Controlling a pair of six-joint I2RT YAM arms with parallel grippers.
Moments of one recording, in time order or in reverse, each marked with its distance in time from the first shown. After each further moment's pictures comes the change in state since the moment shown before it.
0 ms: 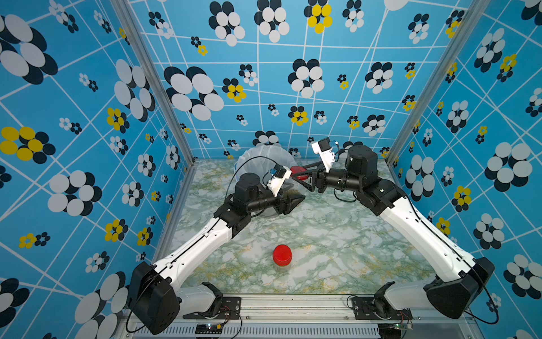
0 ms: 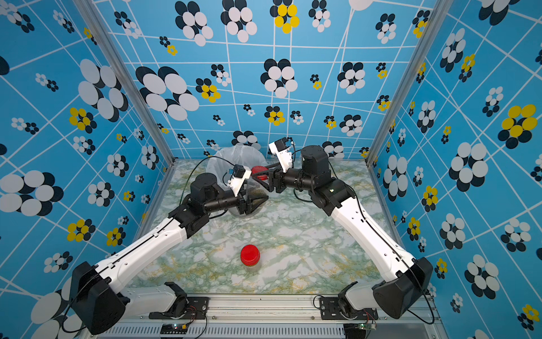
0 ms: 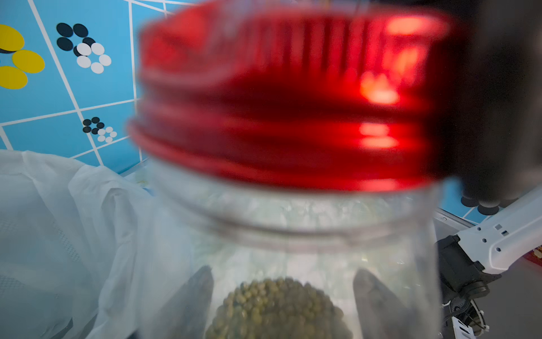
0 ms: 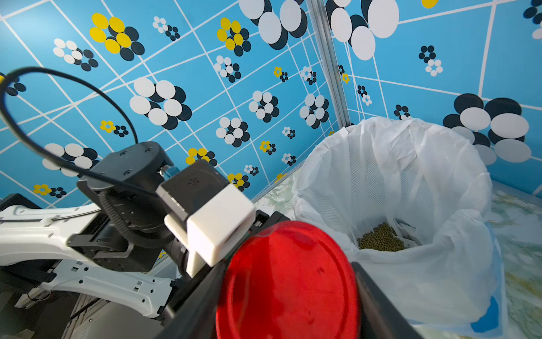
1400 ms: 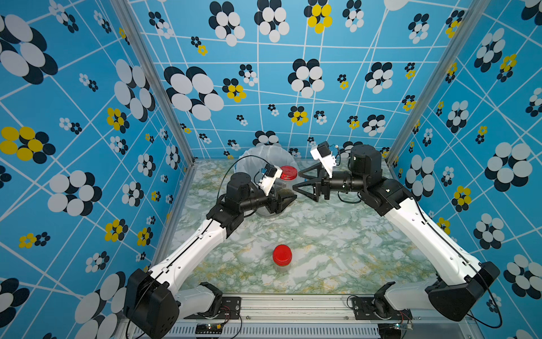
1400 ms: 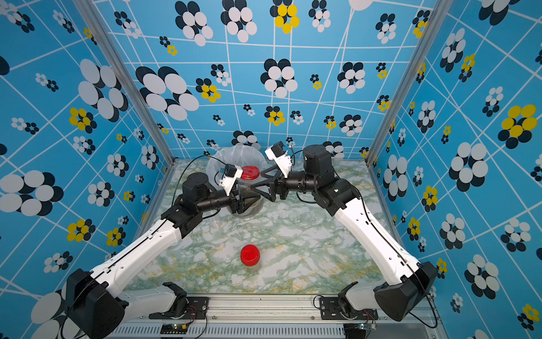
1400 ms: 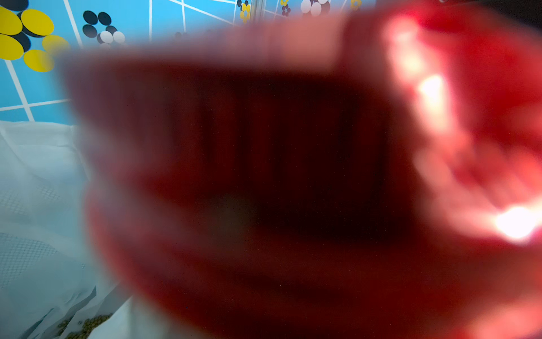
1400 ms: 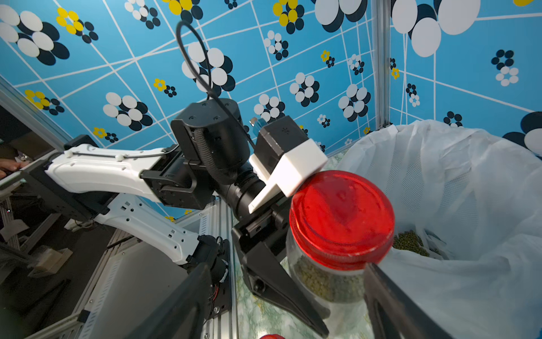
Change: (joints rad) left arm 0.092 -0.040 -0.030 -0.040 0.061 -0.004; right arm -0.002 -0.013 0.047 -0.101 -0.167 -0.122
